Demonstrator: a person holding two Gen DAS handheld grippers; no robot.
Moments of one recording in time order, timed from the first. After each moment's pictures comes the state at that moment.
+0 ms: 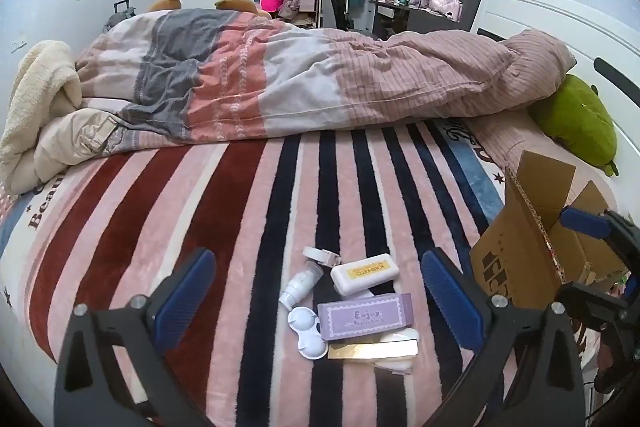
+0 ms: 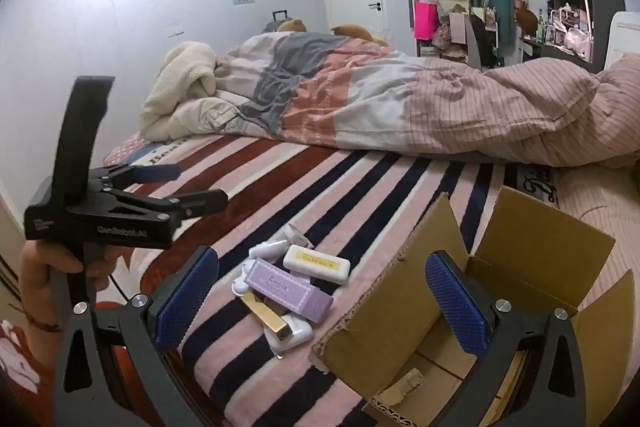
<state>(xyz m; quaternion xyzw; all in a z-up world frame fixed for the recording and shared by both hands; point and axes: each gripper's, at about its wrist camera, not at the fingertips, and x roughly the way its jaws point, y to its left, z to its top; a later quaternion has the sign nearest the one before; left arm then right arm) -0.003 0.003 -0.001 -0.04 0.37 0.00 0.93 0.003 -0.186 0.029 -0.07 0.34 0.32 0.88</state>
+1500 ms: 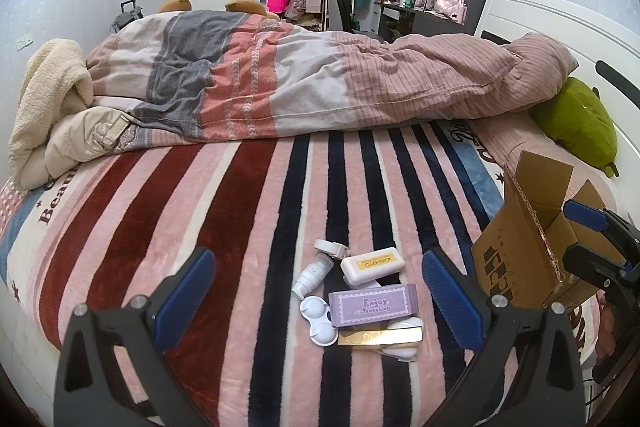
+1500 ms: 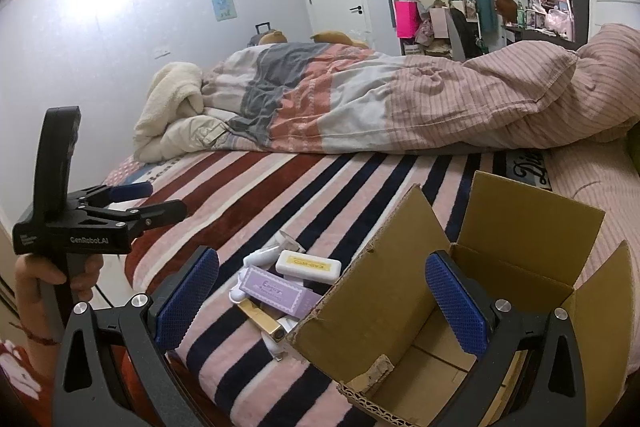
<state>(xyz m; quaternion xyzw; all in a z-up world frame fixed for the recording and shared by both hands) -0.022 0.017 0.010 -0.04 0.37 0.01 0.93 0.007 -0.212 0.029 -0.02 0.33 0.31 0.89</state>
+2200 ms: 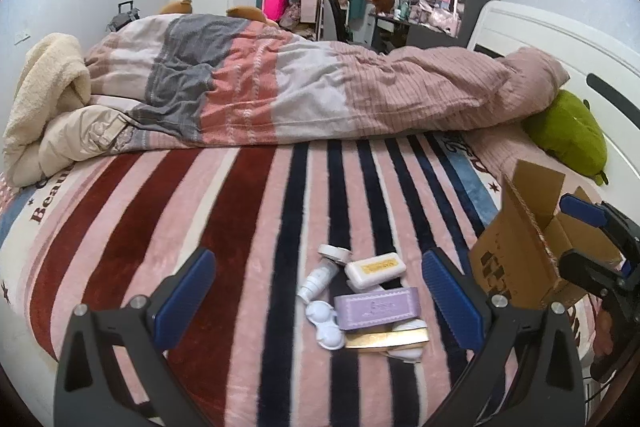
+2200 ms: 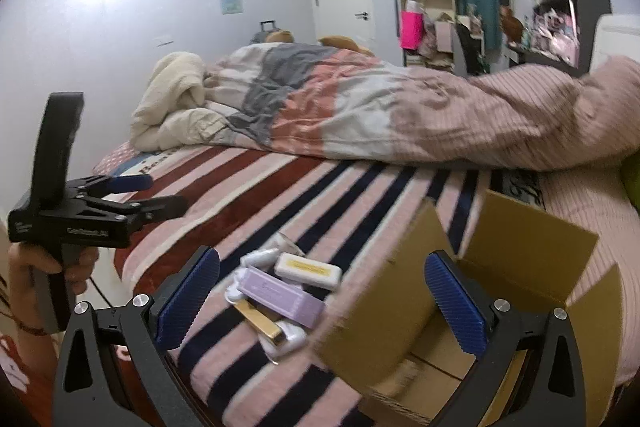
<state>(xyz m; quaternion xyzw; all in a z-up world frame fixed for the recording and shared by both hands) -0.032 0.038 0.009 -0.06 0.34 0.00 0.94 -0.006 -0.183 0.037 -0.07 0.30 0.31 0.90</state>
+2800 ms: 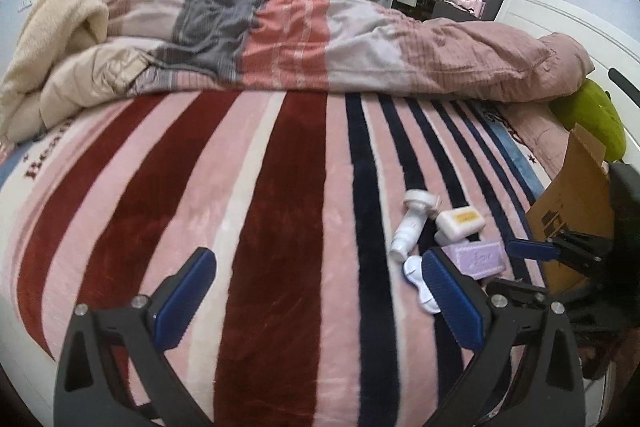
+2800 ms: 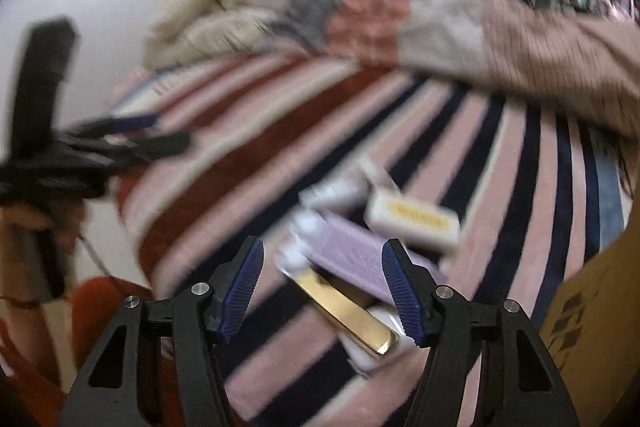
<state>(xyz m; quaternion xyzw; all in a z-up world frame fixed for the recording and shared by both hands) -0.025 0.126 -0.074 -0.08 0.40 0.00 0.91 0.029 -0.081 -0.089 -0.12 0.45 0.32 0.83</state>
